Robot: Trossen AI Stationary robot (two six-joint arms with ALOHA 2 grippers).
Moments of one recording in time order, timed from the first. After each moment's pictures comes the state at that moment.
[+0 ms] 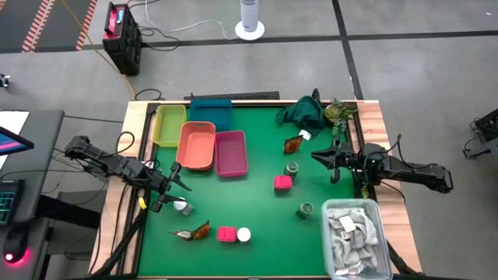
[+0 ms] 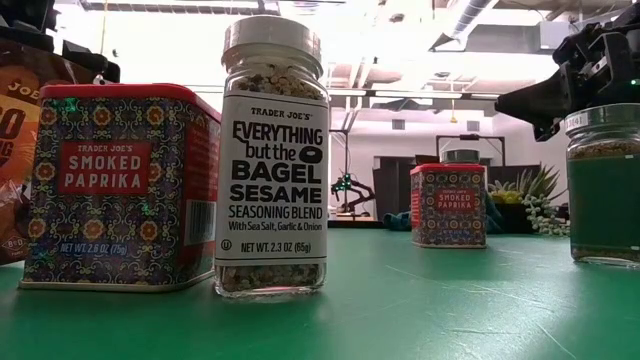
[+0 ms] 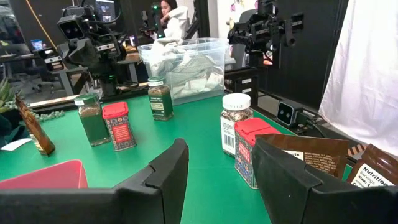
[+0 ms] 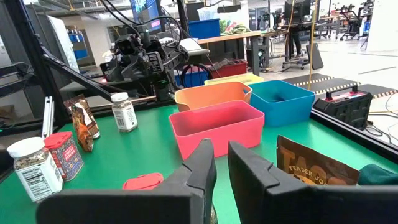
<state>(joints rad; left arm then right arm) -0.41 0.08 0.01 0.02 -0.06 0.09 -0.16 0.01 0.03 -0.02 0.03 0.12</state>
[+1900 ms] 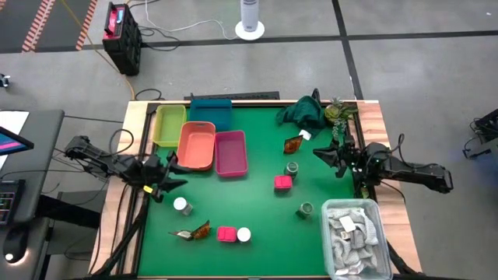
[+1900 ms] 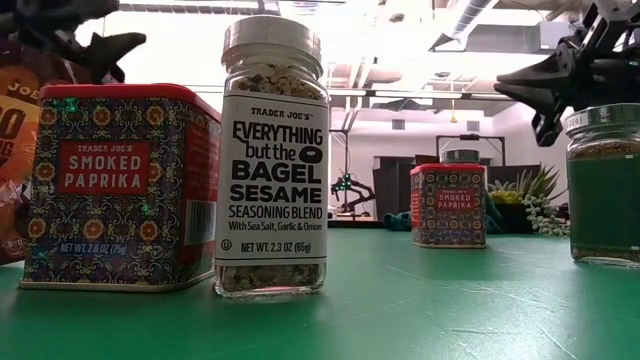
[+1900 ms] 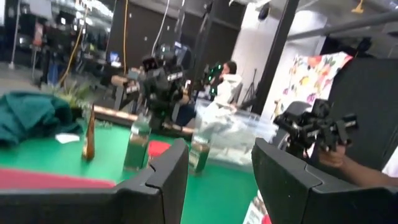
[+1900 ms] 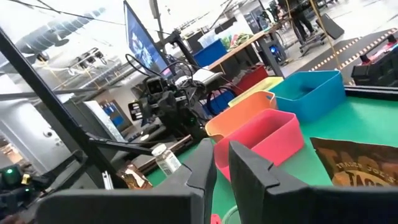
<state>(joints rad) -0.41 0.08 0.05 0.30 -0.34 -0.20 -0.16 0.01 0.02 0.11 0.03 0.55</state>
